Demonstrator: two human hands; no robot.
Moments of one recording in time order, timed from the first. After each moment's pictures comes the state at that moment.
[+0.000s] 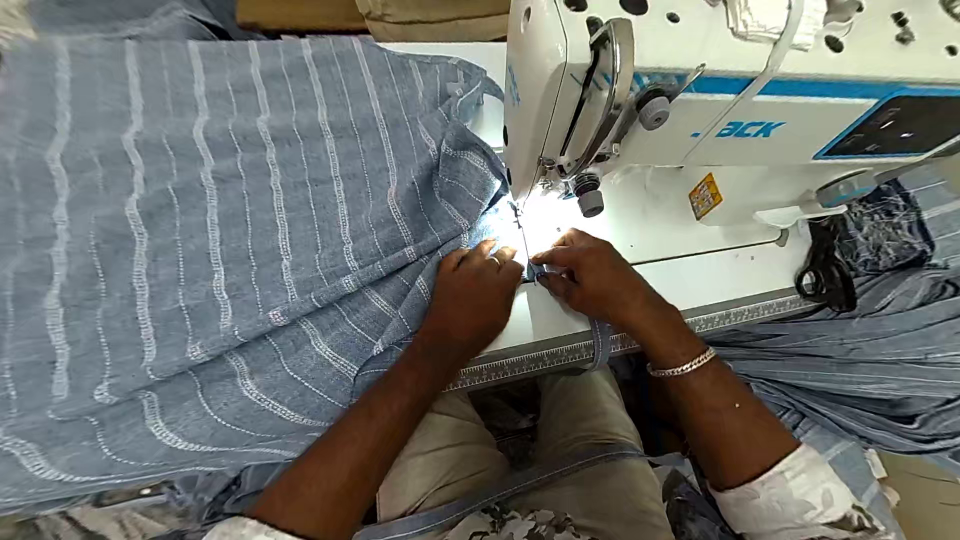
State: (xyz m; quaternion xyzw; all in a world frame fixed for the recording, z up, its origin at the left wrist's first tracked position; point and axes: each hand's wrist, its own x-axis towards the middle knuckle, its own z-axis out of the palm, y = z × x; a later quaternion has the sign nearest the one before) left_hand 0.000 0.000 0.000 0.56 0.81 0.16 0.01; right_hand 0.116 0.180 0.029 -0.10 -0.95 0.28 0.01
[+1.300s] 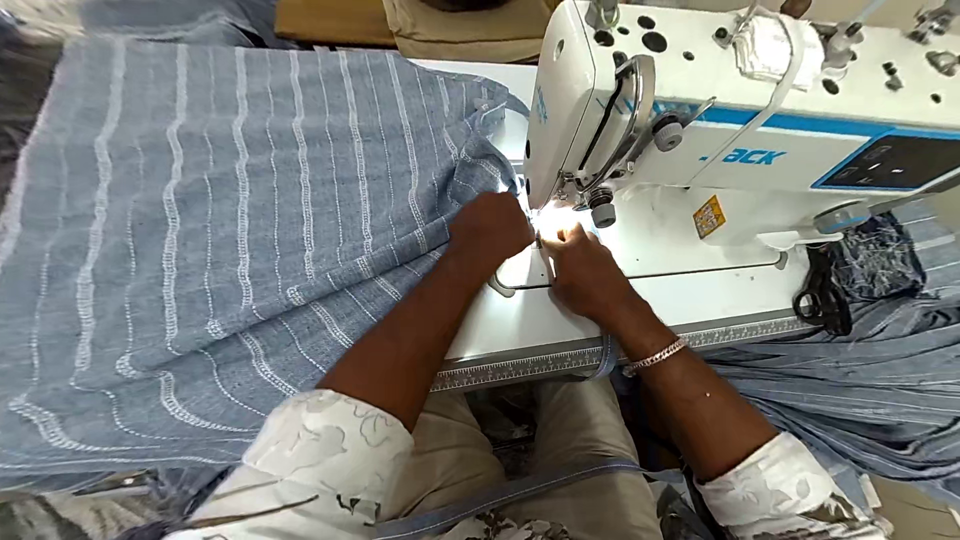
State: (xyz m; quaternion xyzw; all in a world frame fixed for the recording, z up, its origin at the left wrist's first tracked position) left_hand -0.045 0.072 0.064 0.34 0.91 0.09 0.23; right_hand 0.085 0.159 0.031 -0.19 -0.97 0.12 -0.04
